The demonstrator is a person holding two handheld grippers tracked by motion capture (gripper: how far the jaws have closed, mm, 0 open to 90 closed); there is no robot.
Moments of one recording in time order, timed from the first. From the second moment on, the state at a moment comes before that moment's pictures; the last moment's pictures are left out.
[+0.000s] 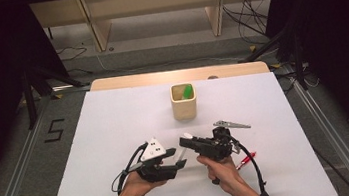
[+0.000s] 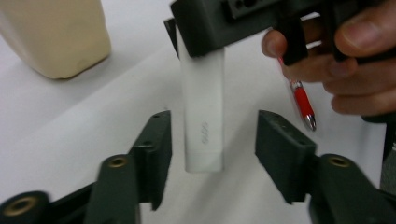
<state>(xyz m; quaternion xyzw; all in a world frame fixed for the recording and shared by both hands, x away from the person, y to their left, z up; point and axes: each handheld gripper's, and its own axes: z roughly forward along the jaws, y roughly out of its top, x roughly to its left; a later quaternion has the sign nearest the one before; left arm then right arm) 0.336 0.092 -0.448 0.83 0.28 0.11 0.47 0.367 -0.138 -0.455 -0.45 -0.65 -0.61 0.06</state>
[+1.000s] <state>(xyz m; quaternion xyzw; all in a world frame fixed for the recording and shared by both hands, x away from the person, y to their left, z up) 0.331 0.144 -0.452 0.81 0.32 0.14 0.47 0.381 -0.168 -0.420 -0.44 -0.66 -0.61 -0.05</state>
